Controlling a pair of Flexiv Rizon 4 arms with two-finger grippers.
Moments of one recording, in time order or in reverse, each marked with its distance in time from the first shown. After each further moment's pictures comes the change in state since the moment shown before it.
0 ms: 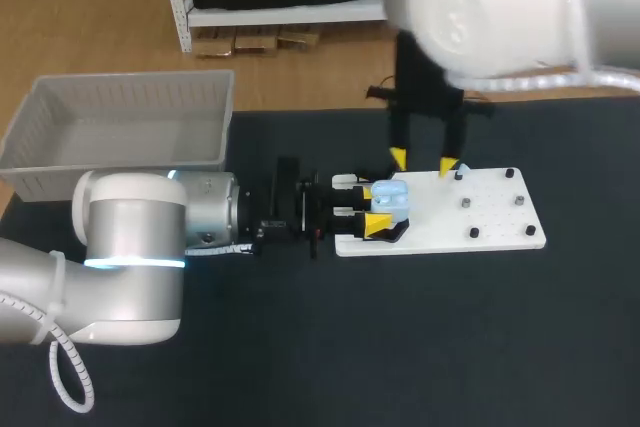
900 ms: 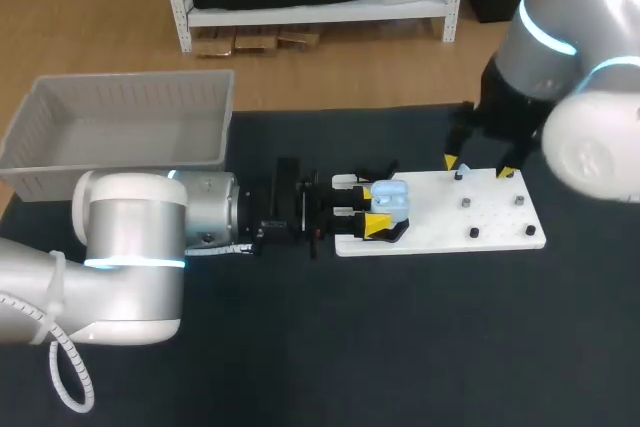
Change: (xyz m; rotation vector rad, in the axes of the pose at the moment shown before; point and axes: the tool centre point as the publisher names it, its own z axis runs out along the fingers) left arm 0.000 0.000 0.000 0.000 0.000 0.000; right arm -0.108 -0.043 0.097 -0.237 -0.201 -0.211
